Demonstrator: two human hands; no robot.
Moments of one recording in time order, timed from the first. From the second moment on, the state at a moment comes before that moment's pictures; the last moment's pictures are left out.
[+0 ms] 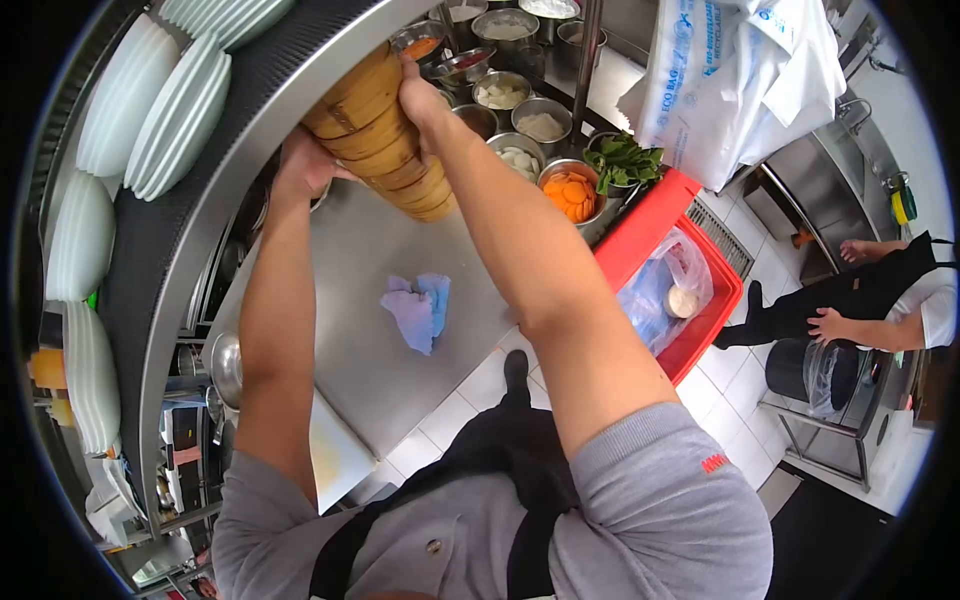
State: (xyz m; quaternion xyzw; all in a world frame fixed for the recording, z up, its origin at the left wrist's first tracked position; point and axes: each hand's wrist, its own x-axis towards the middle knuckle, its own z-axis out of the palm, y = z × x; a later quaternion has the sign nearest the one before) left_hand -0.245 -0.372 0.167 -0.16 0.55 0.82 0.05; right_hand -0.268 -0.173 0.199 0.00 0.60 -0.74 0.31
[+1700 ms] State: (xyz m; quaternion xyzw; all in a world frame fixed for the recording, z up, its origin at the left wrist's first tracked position) left_hand 0.230 0.196 -0.333 -0.37 0.17 0.91 0.08; right_hand 0.103 0.358 -0.311 0.20 0.51 -0.78 0.31
